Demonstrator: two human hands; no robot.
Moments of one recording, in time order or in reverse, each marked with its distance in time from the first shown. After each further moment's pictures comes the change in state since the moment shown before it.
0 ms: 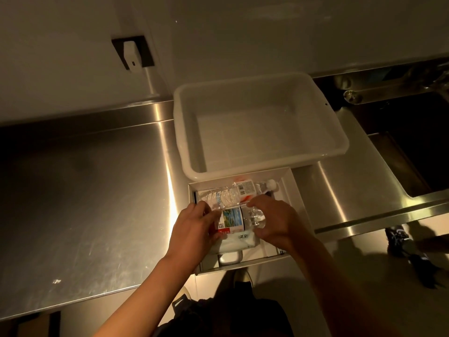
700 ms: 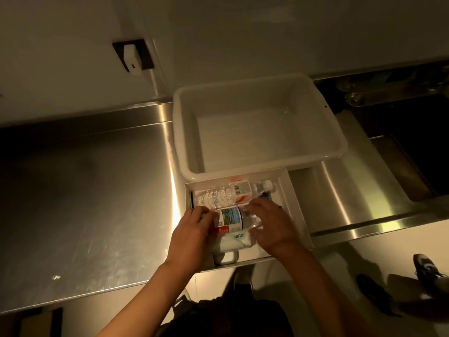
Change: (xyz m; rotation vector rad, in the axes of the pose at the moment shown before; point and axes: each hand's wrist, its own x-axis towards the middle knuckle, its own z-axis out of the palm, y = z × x) left_hand -0.010 0.012 0.018 -0.043 0.080 -0.063; right_hand -0.006 0.001 0.018 0.009 0.101 0.066
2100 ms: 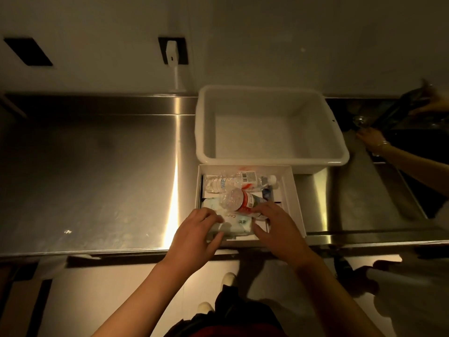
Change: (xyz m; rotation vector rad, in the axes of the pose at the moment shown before) left_hand -0.074 0.026 -0.010 -0.269 0.079 -0.031; right_hand -0.055 -0.008 -0.018 0.115 -0.033 -0.066
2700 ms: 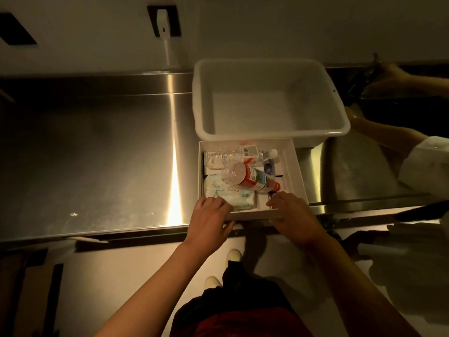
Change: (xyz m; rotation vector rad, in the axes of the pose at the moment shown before) left_hand -0.015 0.001 0.037 0.256 -0.112 0.045; right_hand -0.036 0.022 -0.006 -0.431 -0.143 0.007
